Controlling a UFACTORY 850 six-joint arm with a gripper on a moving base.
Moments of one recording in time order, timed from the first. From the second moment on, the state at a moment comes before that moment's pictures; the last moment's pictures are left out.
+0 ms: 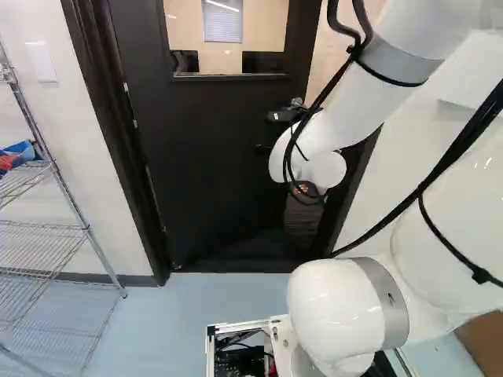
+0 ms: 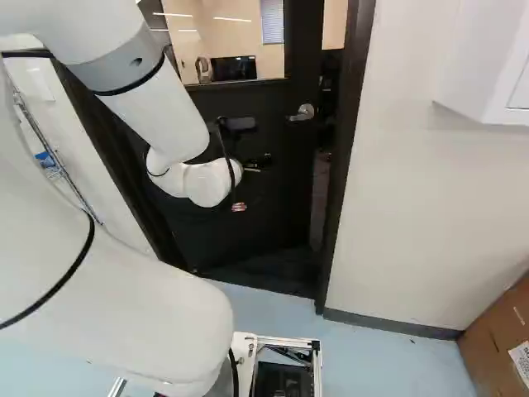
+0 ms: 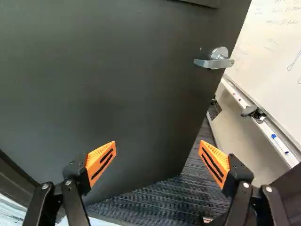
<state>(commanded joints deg) -2.9 12.5 -18.3 -6.2 43.7 0.0</state>
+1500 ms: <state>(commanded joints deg) -2.9 12.5 -18.3 -6.2 43.7 0.0</state>
